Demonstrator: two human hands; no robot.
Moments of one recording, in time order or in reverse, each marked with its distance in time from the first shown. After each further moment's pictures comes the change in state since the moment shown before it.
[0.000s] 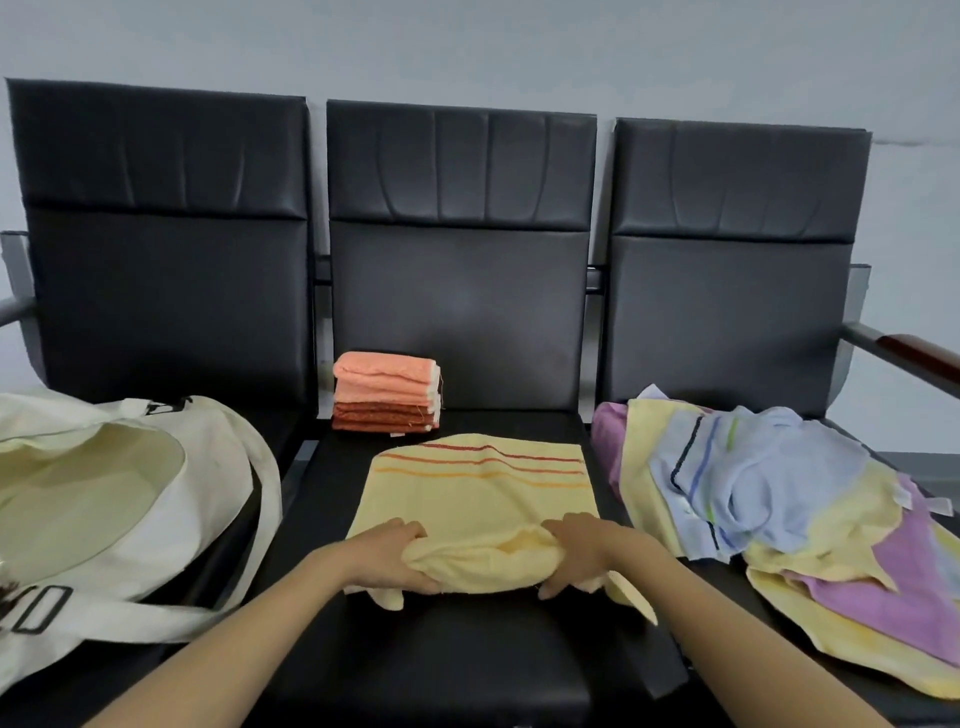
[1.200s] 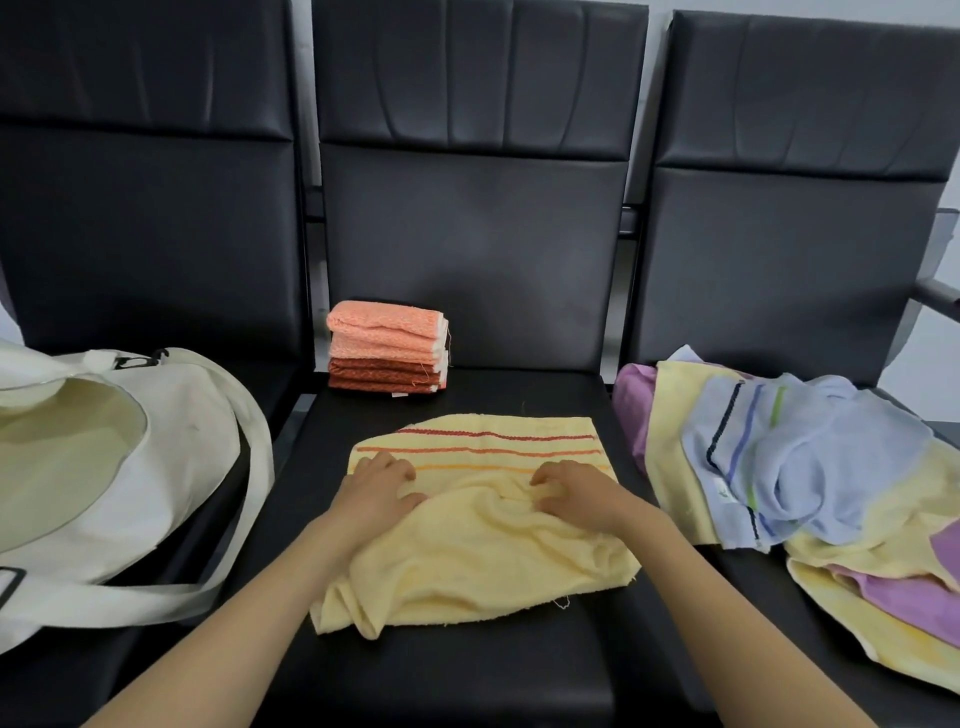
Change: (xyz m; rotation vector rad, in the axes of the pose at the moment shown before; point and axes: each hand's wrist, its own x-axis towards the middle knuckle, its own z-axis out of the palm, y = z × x) left_hand 0.044 -0.017 -0.006 0.034 0.309 -0.172; right_hand 0.057 0.010 0.000 0.255 0.189 -0.090
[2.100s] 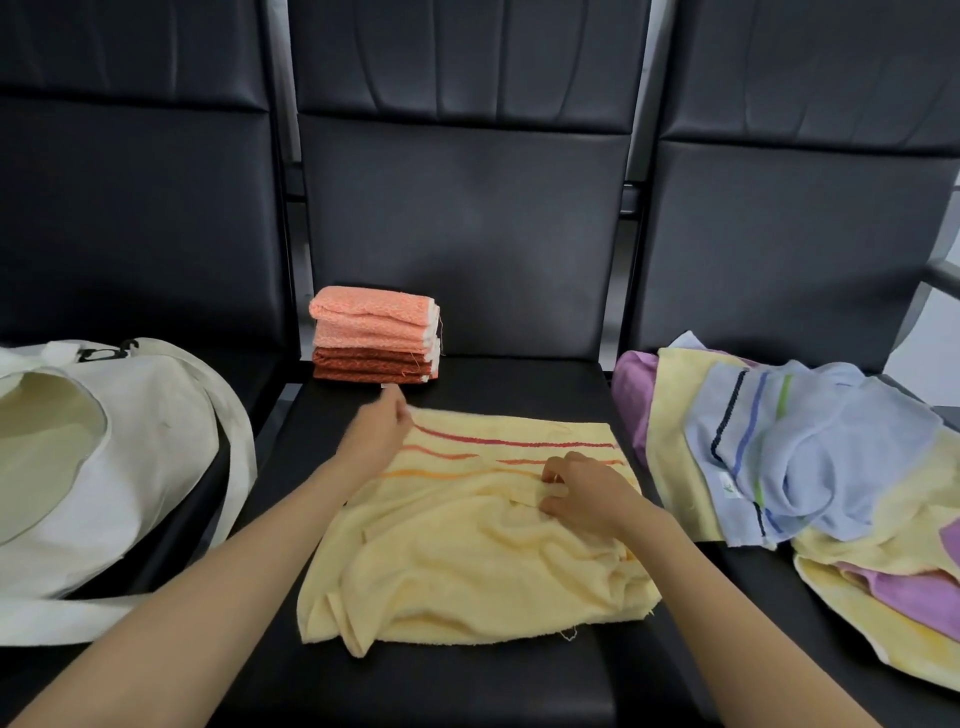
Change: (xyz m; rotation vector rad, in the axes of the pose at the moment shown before) left_hand 0.061 0.010 -0.017 -0.363 0.309 0.032; right_hand 0.007 0.008 0.006 -0.107 0.098 0.033
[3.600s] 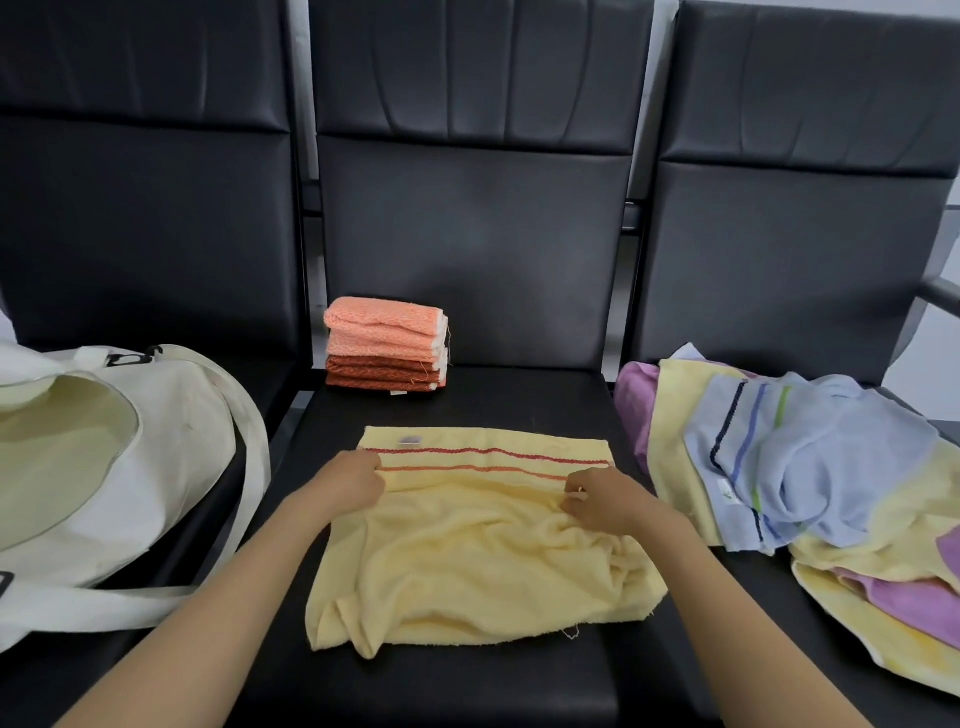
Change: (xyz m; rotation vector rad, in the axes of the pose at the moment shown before) left_hand -0.042 -0.023 -0.027 0.348 -0.361 -0.200; right_hand -0.009 0.010 -0.010 -0.026 -0.044 0.068
